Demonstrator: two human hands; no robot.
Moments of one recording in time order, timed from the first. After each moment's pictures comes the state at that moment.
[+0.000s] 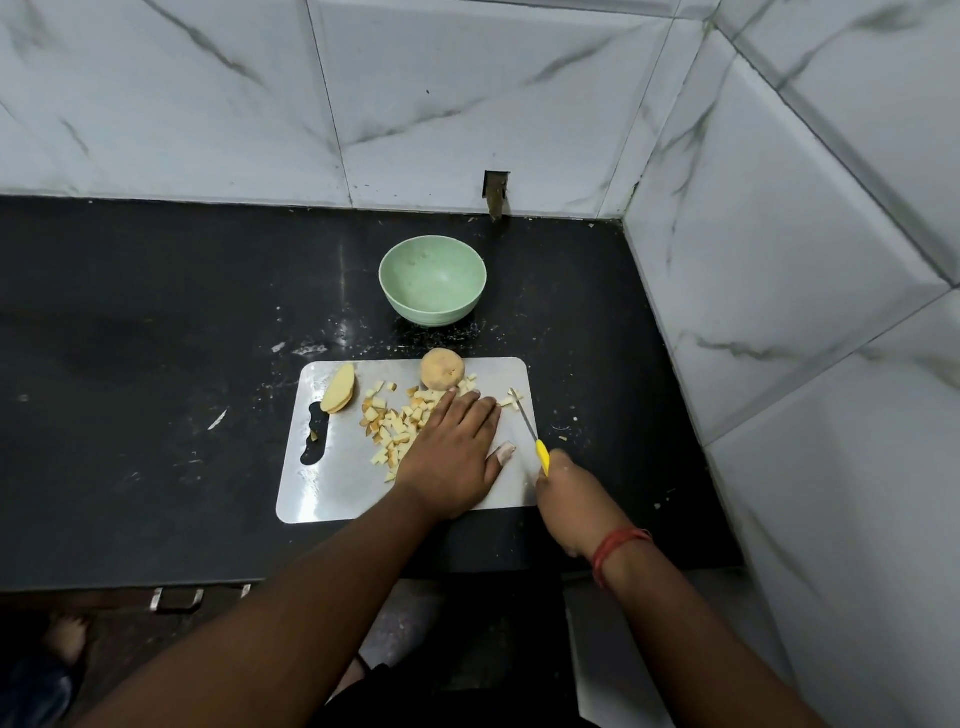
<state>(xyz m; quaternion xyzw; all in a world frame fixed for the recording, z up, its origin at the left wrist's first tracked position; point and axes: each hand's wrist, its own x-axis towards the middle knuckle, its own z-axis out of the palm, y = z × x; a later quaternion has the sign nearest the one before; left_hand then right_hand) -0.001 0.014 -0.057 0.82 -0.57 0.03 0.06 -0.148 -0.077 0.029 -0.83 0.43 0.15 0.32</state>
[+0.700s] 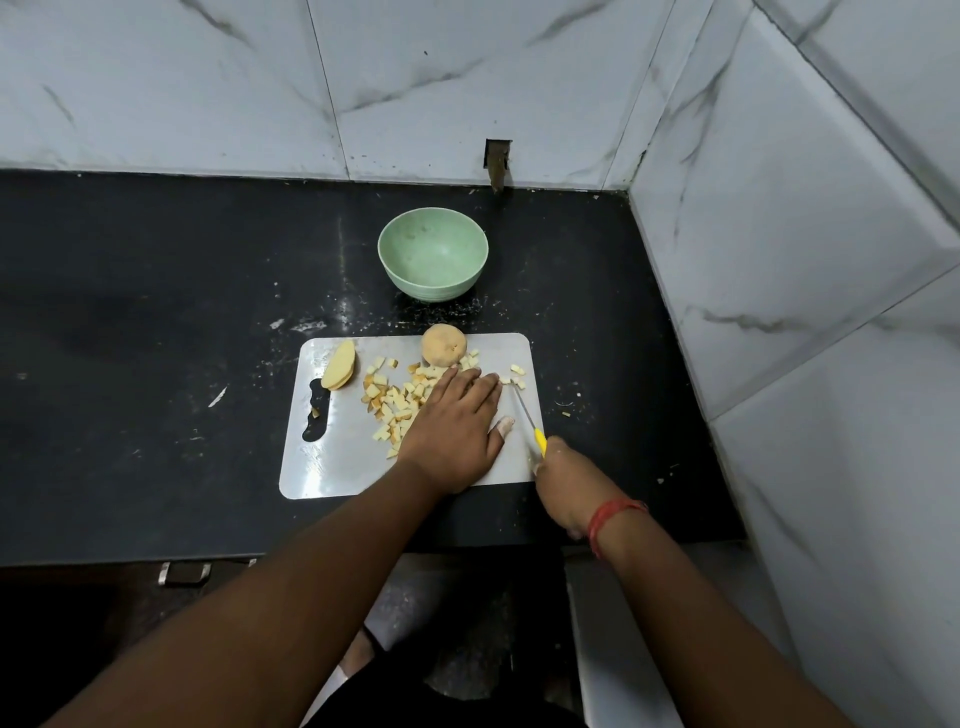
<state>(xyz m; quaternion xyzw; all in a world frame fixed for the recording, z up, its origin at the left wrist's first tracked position) -0.001 0.014 -0.060 0.82 -0.57 0.04 0.07 -0.148 -0.077 0.016 -0.84 0.40 0.21 0.29</state>
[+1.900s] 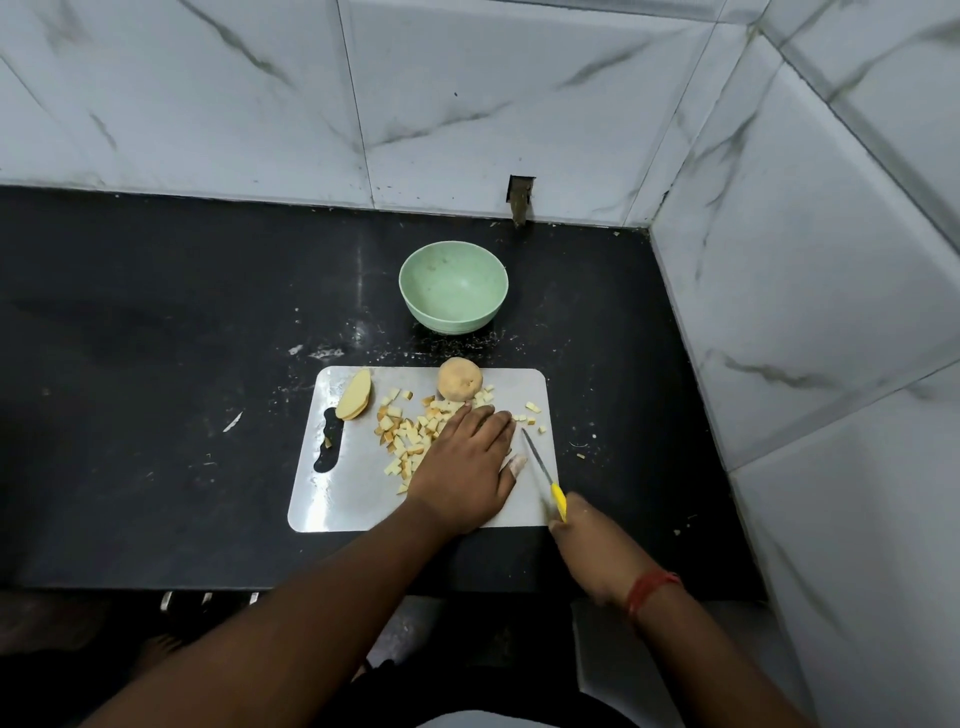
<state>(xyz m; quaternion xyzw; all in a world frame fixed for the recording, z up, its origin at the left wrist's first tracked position) -0.002 0.015 -0.060 0.82 -0.56 0.04 0.10 -0.165 -0.081 0.014 -0.82 0.40 0.21 0.35</state>
